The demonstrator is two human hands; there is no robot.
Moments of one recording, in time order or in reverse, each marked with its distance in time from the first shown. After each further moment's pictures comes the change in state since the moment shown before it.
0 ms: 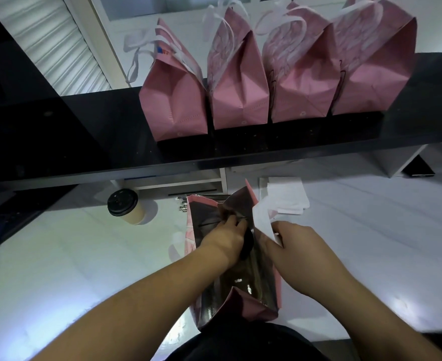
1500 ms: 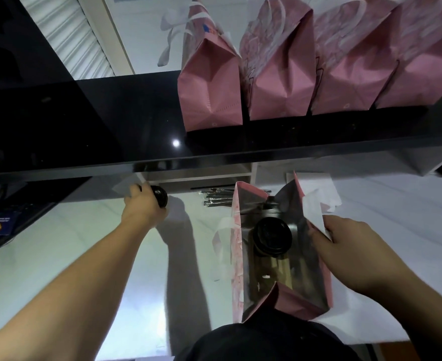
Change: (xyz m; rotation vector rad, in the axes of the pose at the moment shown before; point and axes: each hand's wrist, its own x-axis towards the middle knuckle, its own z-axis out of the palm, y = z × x) left_hand -0.014 -0.275 -0.007 -0.333 0.310 -0.695; right_hand 0.013 -0.023 0.014 -0.107 0.054 0.054
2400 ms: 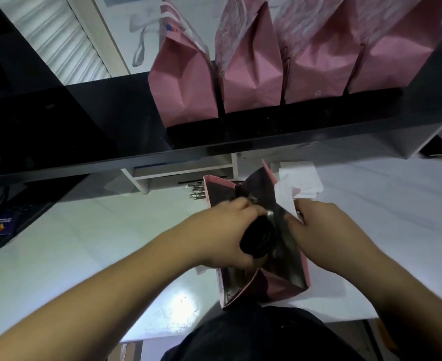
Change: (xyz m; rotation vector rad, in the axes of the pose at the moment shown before) left_hand -0.212 0.156 -0.046 0.215 -0.271 1.005; right_hand -0.013 0.009 -0.025 0.008 -0.063 -0.044
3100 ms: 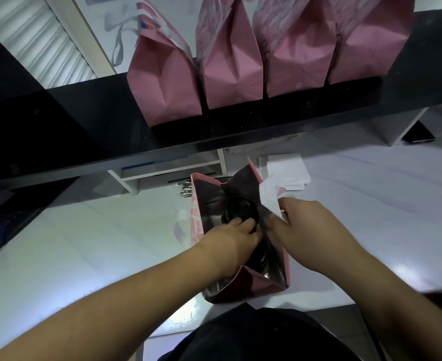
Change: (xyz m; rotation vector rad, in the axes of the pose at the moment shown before) left_hand 0.039 0.017 0.079 0.282 -0.163 0.068; right_hand -0.014 0.013 0.008 0.057 0.030 0.008
